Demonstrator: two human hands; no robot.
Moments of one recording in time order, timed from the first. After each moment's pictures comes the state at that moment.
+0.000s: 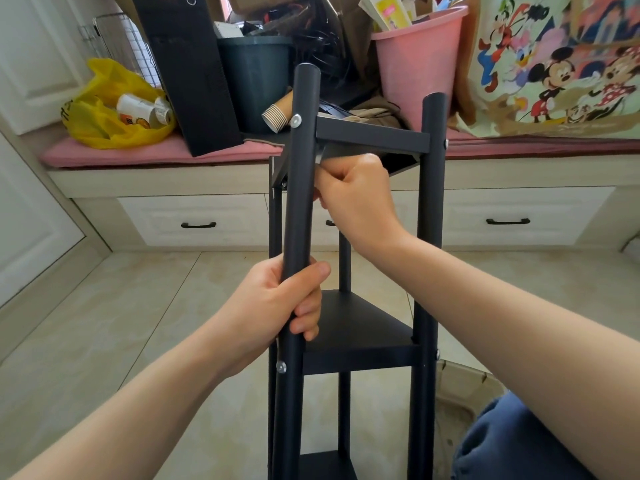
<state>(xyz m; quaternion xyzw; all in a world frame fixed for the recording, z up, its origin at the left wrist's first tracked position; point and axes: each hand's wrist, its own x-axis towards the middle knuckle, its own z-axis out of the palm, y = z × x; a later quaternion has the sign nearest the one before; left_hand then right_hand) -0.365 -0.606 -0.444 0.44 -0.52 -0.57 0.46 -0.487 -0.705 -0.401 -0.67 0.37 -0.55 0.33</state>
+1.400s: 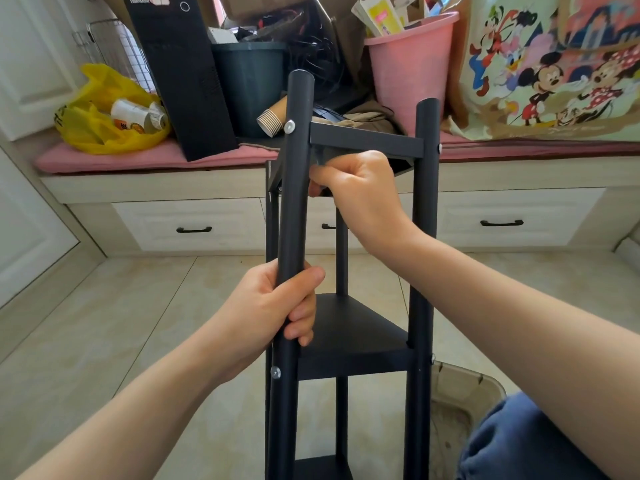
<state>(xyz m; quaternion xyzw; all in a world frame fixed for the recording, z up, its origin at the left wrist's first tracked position) -0.364 -0.606 -0.445 0.44 -0.53 -0.57 0.45 -0.499 -0.704 -0.389 -0.68 0.37 -0.54 0.33</state>
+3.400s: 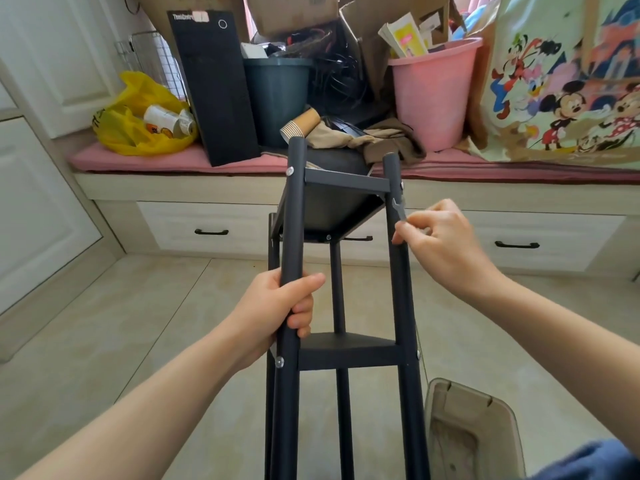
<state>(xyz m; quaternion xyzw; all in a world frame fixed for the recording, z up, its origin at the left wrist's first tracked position) -0.341 -0.622 -0.463 0.49 -0.45 -0.58 0.47 -0.569 -0.696 -0.420 -0.73 0.54 -0.38 0.19</state>
